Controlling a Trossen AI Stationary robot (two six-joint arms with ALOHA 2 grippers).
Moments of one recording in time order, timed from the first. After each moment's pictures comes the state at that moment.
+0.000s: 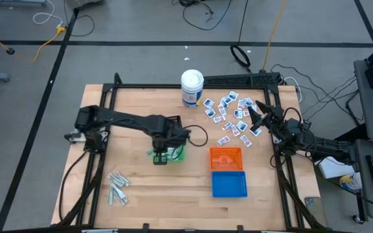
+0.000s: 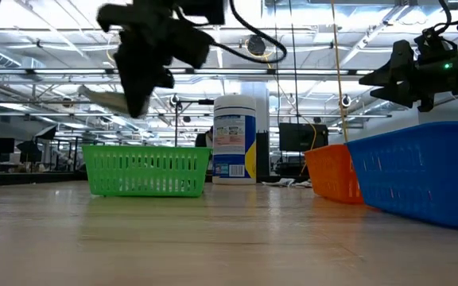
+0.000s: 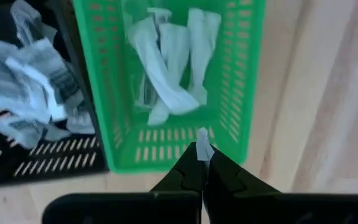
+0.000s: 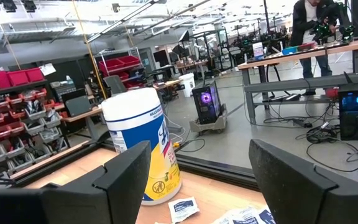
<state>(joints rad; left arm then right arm) -0.04 1.86 1.55 -1.34 0.10 -0.09 -0.21 0.02 0.02 0.13 0.63 0.19</state>
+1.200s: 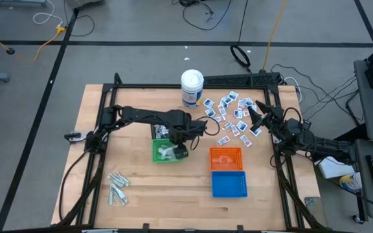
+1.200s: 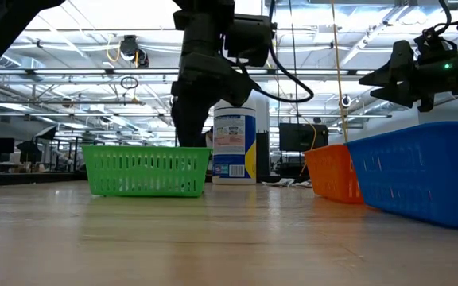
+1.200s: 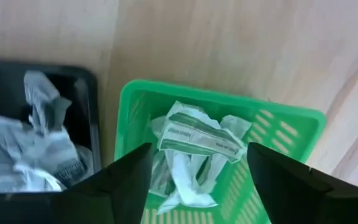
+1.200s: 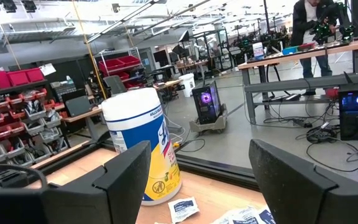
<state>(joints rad) 0.07 2.13 1.78 -1.28 0.17 -0.23 -0.21 0.02 0.02 0.13 0.63 0.19</state>
